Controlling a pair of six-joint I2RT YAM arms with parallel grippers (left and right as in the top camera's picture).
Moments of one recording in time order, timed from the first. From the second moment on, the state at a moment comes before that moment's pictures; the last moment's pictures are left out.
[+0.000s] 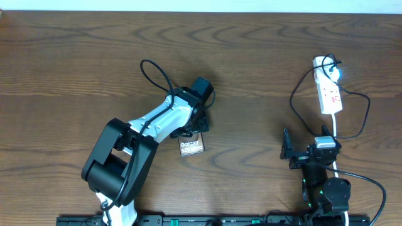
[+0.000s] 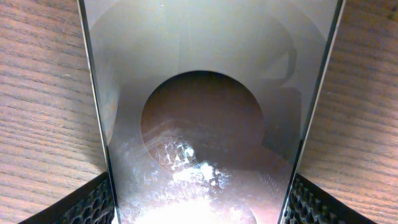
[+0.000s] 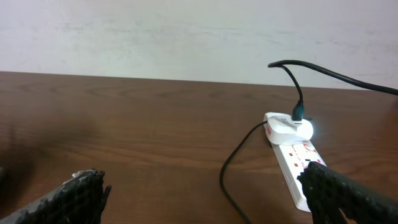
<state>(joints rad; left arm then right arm) -0.56 1.92 1.18 -0.77 -0.01 -0.77 0.07 0.01 0.01 -0.07 -0.01 -0.03</state>
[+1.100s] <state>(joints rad) -0.42 1.88 1.15 -0.80 0.33 -0.71 0.07 0.01 0.01 -0.07 -0.01 -0.03</state>
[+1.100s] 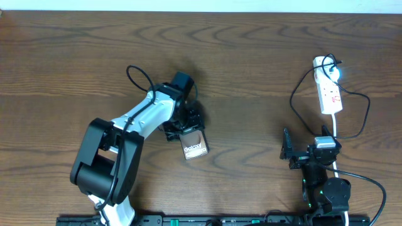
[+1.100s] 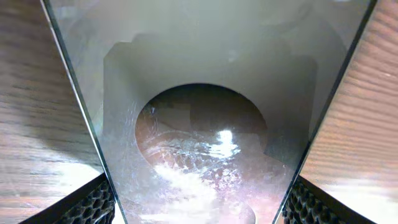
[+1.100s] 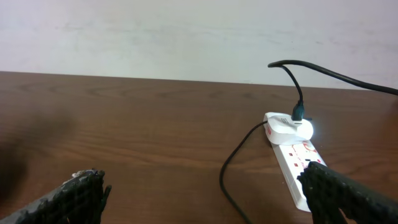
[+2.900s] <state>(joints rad) -0.16 1.86 1.14 0.19 1.37 -1.34 0.07 0.01 0.01 -0.07 -0.01 -0.03</state>
